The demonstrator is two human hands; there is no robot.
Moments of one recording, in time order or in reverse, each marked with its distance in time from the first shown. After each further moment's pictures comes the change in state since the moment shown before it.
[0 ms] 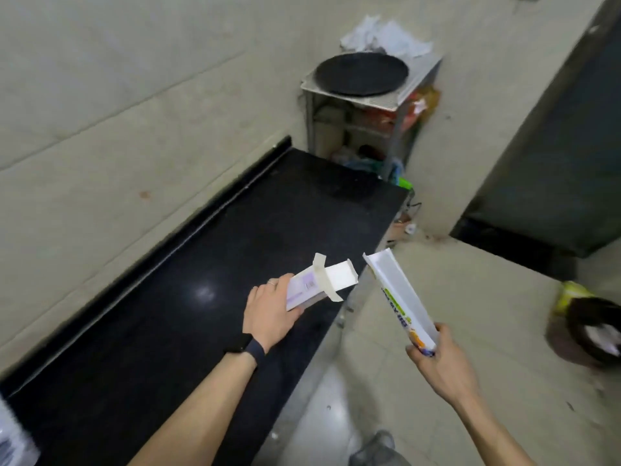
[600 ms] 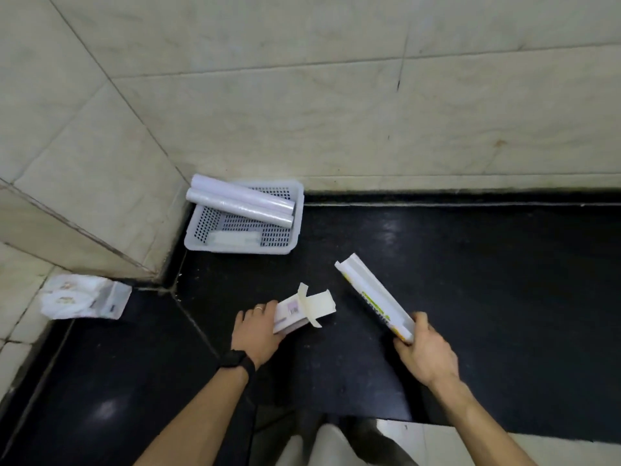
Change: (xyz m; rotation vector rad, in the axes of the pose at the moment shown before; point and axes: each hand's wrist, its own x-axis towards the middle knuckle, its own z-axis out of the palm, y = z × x) left_hand -0.346 -0.215 0.006 0.001 -0.083 -1.191; right_hand -0.099 -0.258 0.252 -0.598 -0.639 -0.977
